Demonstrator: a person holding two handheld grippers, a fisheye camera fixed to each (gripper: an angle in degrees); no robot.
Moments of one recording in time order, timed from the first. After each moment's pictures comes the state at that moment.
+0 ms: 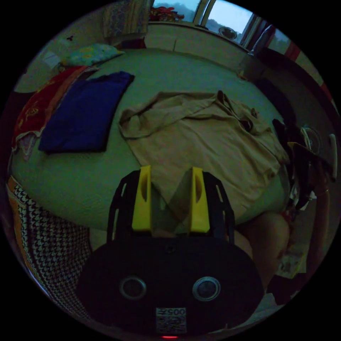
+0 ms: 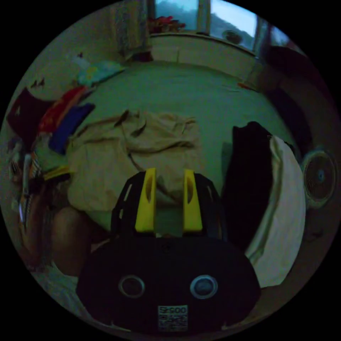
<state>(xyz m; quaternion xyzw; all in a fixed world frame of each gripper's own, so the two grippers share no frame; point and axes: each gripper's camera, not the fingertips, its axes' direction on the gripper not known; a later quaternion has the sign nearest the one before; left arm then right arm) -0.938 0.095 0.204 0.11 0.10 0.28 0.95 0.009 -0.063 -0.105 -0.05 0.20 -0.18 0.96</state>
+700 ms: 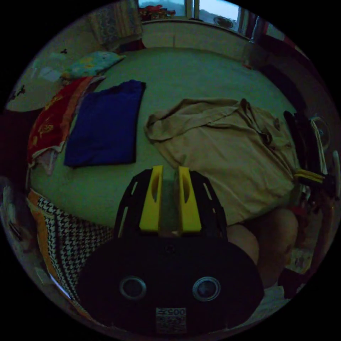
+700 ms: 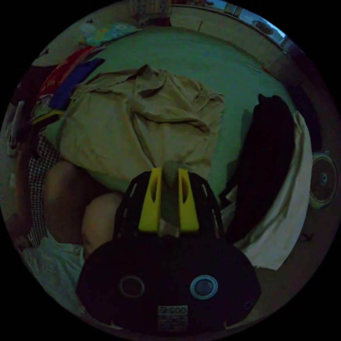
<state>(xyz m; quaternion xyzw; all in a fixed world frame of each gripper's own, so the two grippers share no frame) -0.824 -0.004 0.160 0.15 0.04 0.29 0.94 0.103 -0.103 -0.133 -0.13 0.16 -0.19 0.96</state>
